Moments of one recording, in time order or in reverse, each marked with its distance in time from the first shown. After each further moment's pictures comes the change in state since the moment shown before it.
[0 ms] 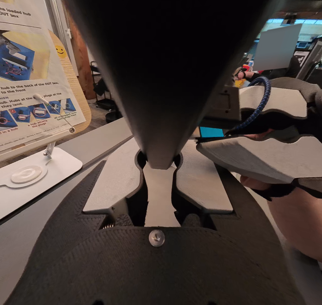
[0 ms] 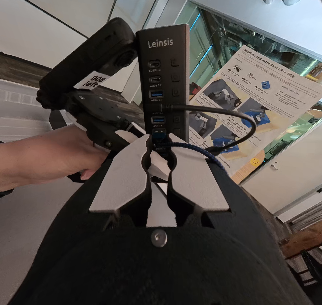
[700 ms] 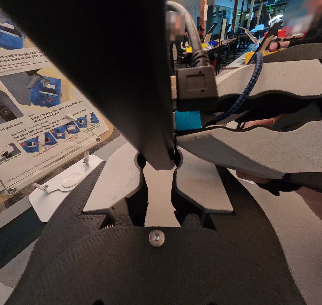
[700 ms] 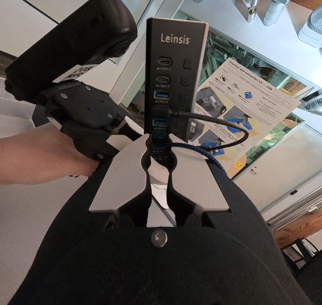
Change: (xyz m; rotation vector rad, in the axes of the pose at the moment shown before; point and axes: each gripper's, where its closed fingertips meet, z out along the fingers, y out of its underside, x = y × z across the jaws) left arm 0.004 -0.004 -0.002 -0.023 -0.120 0.225; right arm 0.004 -0.005 -0.006 0.025 0.064 -0.074
